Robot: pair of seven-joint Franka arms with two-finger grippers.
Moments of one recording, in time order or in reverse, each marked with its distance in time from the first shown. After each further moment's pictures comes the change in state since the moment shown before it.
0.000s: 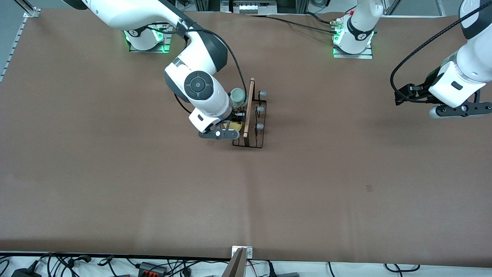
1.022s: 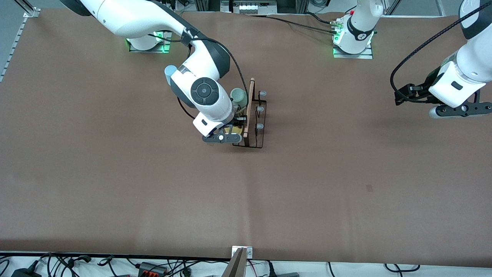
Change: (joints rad) left arm 0.000 0.000 0.000 0.000 0.000 0.000 0.000; right arm 0.010 0.047 0.000 0.000 -0.060 0.037 0.003
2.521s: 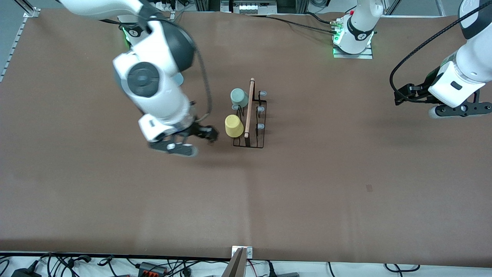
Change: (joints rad) left arm 0.000 0.000 -0.003 0.000 0.000 0.000 0.000; right arm -0.155 -0.117 -0.023 0.210 -0.014 -0.228 0.034
